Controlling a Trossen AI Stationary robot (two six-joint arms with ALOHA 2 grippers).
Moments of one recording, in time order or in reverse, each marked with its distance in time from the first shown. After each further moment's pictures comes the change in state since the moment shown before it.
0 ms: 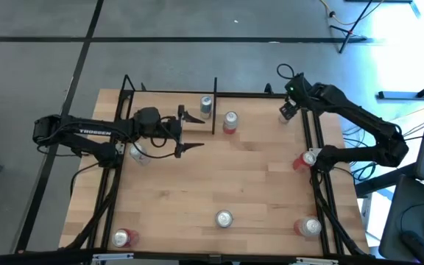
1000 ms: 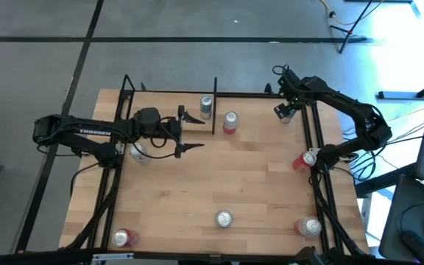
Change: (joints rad) left arm -0.006 0.000 0.000 -0.002 -0.001 0.000; right arm -0.176 0.260 -0.012 0.049 -0.215 -0.028
